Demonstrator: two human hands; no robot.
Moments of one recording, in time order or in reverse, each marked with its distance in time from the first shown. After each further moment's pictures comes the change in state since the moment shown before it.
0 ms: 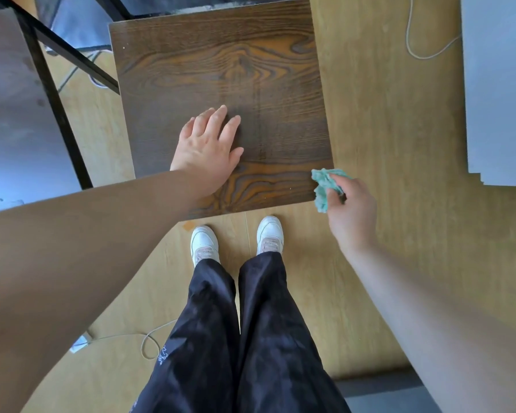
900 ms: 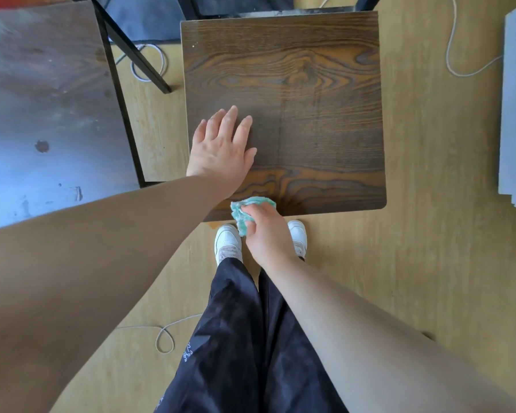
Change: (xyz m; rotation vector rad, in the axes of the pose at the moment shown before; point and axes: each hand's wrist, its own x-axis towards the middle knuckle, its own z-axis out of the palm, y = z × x) left_hand -0.032 -0.069 0.002 0.000 0.047 -0.111; right_hand -0.086 -0.126 0.145 -0.128 -0.485 -0.238
